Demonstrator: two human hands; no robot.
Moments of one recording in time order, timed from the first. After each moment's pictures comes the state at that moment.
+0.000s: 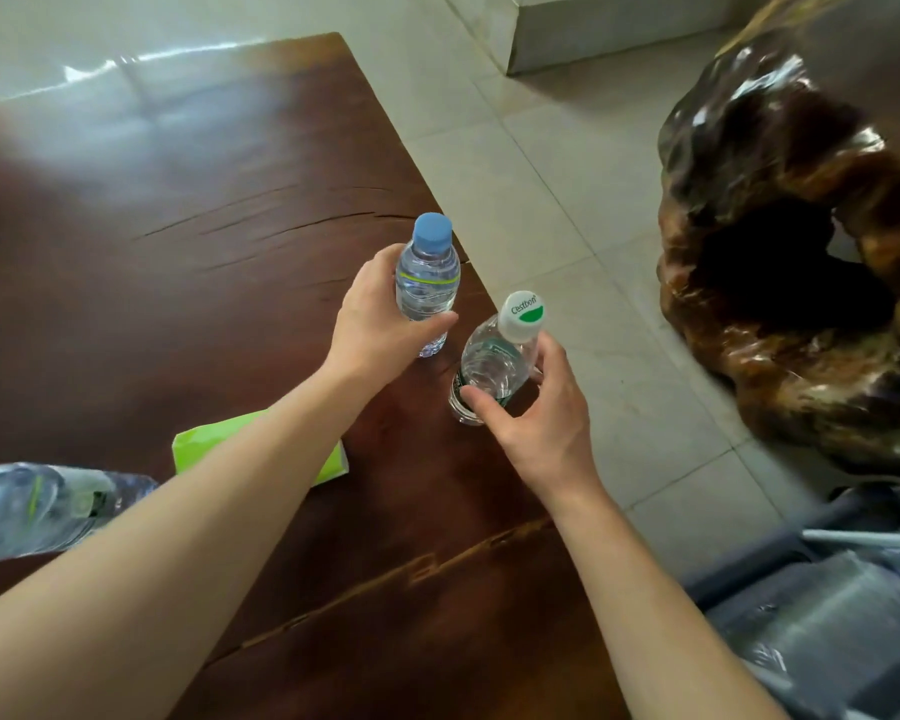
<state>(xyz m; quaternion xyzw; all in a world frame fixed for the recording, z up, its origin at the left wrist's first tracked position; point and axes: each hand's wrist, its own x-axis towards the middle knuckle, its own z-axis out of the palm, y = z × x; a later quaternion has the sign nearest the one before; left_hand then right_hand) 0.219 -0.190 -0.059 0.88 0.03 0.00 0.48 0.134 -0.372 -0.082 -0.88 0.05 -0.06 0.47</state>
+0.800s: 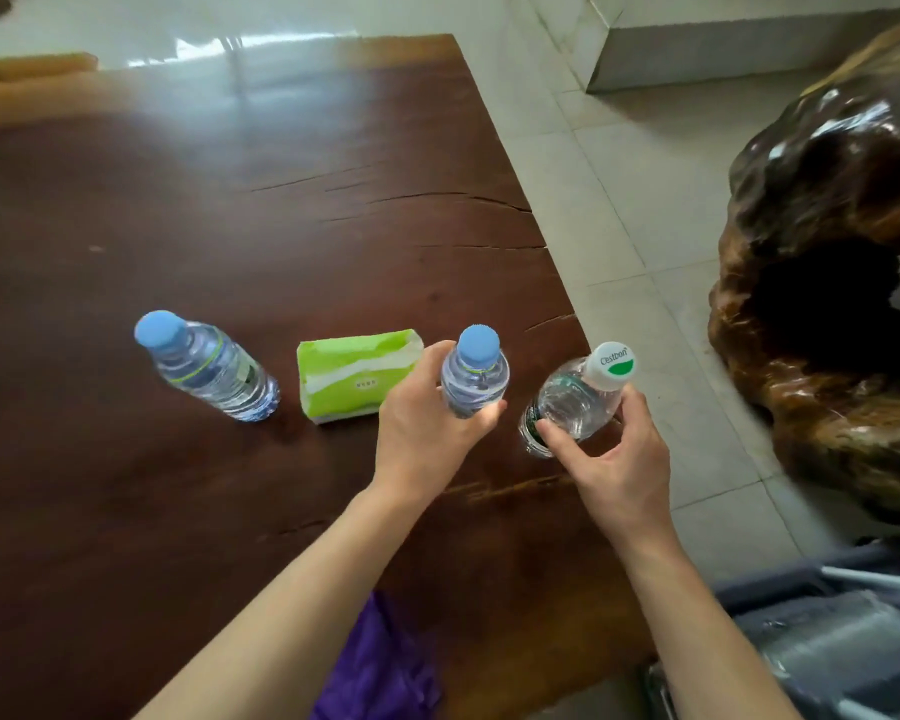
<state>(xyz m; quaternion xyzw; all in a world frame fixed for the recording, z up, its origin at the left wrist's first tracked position) 0.044 -0.177 -0.042 0.85 0.10 0.09 0.51 0.040 -0.375 -0.051 -0.89 0.02 -0.06 0.44</state>
